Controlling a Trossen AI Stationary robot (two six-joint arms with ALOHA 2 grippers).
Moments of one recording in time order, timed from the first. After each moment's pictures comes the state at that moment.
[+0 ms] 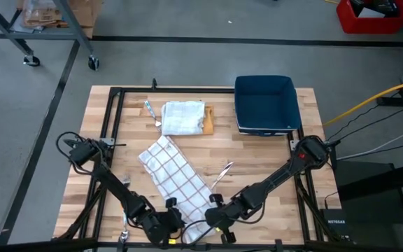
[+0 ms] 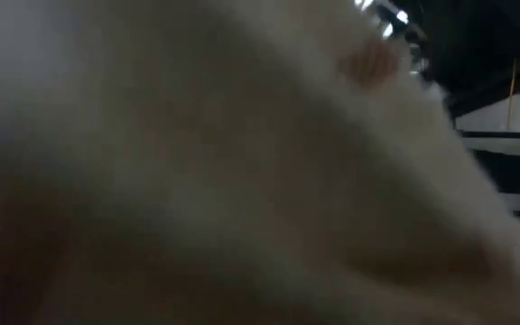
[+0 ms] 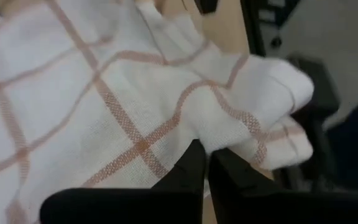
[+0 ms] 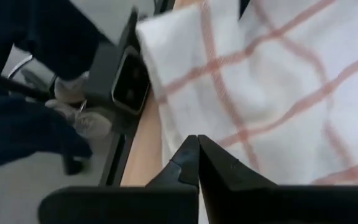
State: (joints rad) left arm -0.80 1.95 1.10 0.13 -0.53 -0.68; right arm 0.62 1.99 1.36 -0.23 0.00 0.42
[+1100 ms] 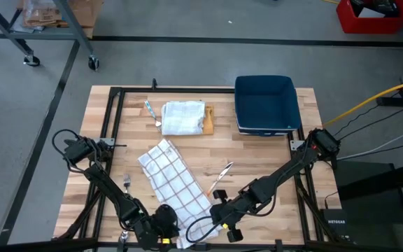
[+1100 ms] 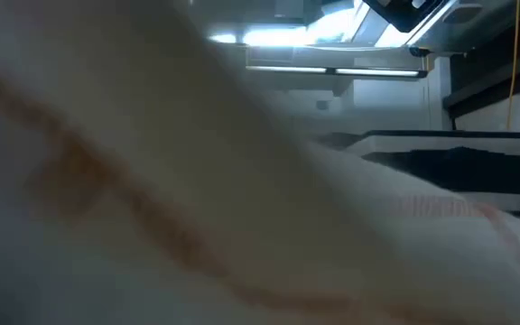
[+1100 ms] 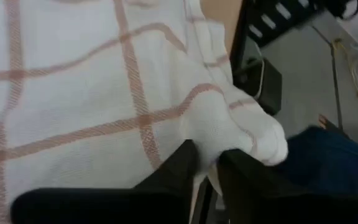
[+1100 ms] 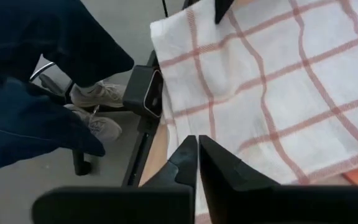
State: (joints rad) left arm -0.87 1.90 1.10 0.09 -0.49 -1.17; right arm 0.61 1.86 1.36 -0.32 -0.02 0.39
